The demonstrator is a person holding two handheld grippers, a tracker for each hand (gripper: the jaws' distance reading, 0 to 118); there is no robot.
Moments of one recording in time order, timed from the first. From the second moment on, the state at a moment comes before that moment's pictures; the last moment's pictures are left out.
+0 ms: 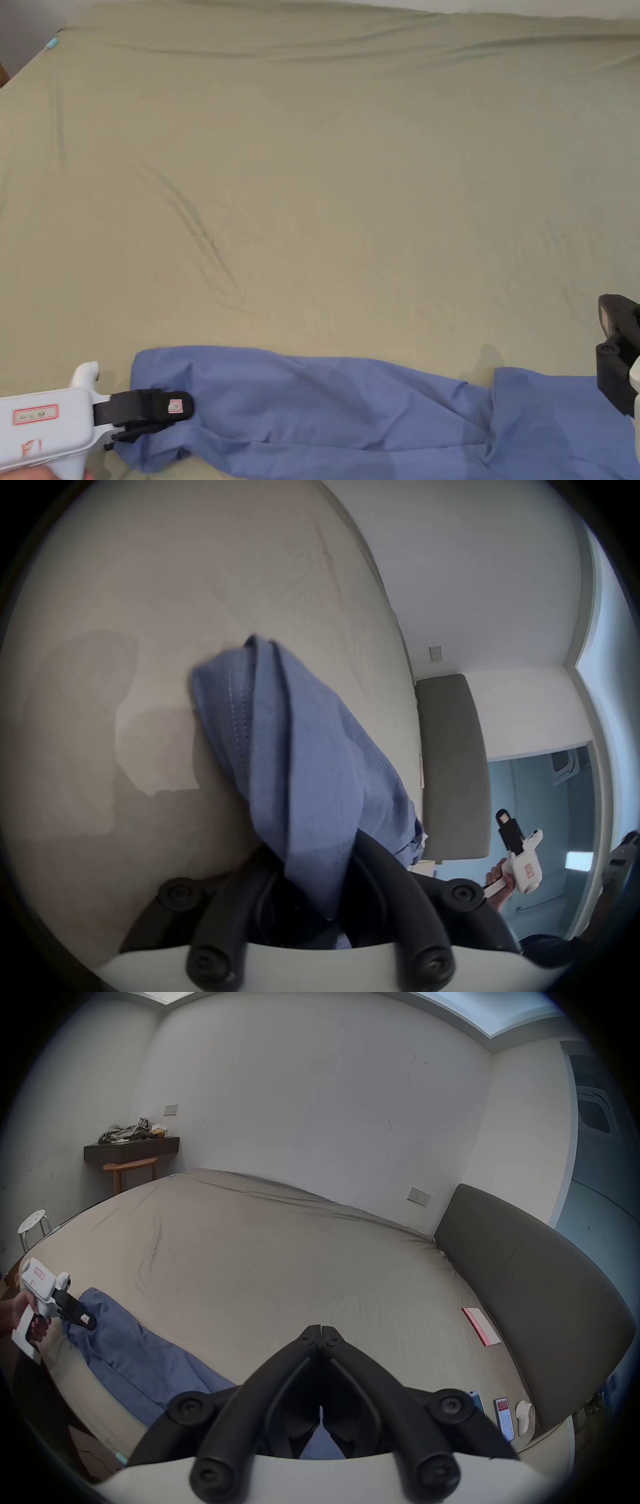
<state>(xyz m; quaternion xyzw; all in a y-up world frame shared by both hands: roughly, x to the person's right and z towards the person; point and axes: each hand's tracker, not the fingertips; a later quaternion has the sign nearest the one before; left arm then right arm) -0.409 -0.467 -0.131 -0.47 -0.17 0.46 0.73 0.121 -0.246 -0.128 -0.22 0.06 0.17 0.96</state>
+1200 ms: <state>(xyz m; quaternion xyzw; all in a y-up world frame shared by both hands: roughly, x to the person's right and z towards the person) -0.344 -0.338 -0.131 -0.49 -0.12 0.26 0.83 0.152 -0.233 -0.093 -0.20 0.04 0.15 0.97</state>
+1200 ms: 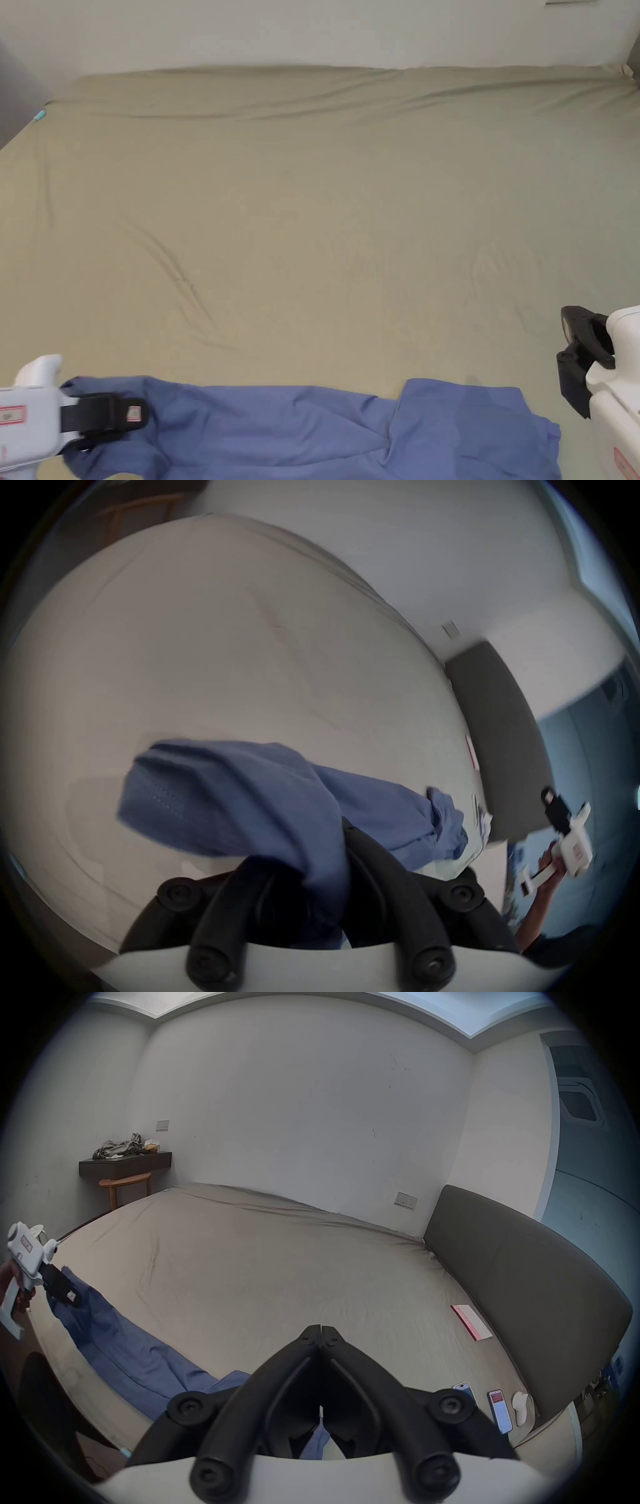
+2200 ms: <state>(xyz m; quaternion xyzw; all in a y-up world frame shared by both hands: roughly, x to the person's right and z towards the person) -0.188 -0.336 -0.183 -0.46 -0.22 0.29 0.81 0.174 -0.232 -0.093 -0.21 0.03 0.12 0.97</state>
